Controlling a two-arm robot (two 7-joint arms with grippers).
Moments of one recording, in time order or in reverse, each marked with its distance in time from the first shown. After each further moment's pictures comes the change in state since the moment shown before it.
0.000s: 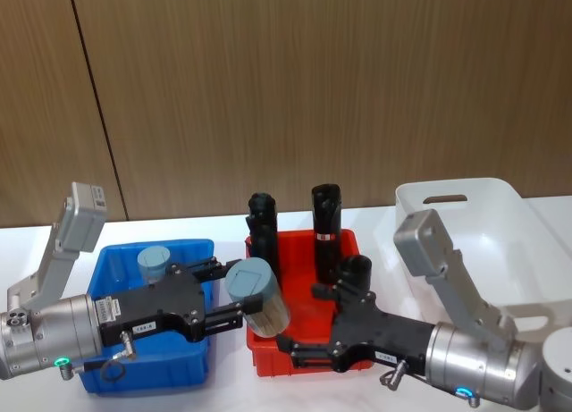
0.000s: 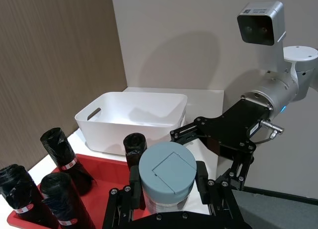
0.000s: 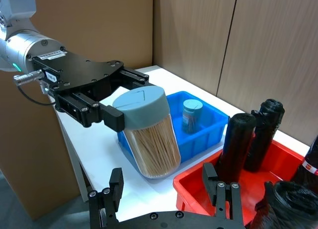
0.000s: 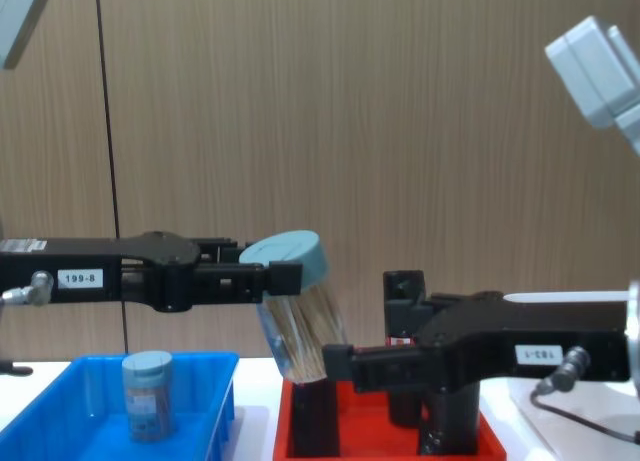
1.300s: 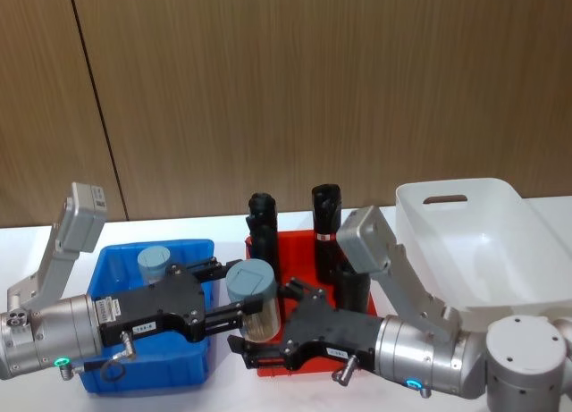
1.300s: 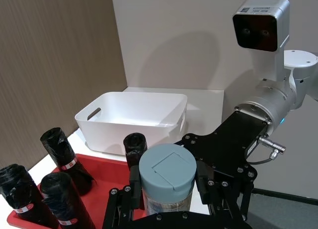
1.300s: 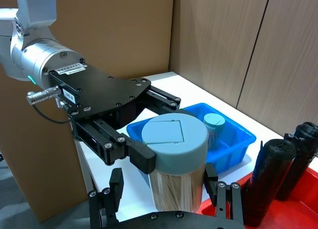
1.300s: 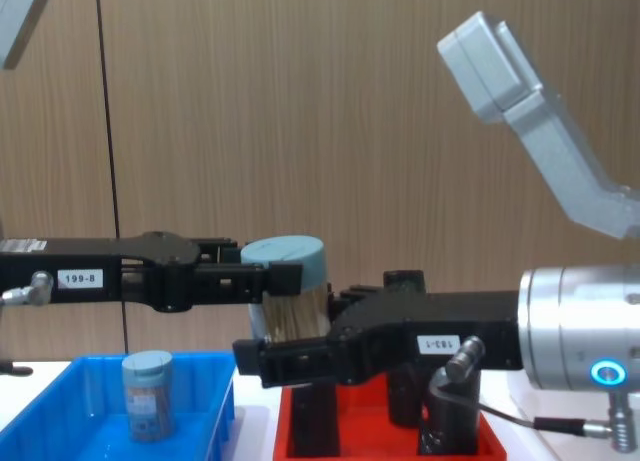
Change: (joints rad) left arm 0.000 0.000 0.000 0.000 0.000 0.000 0.000; right arm 0.078 -0.084 -0.074 0.076 -0.050 -0.014 0.011
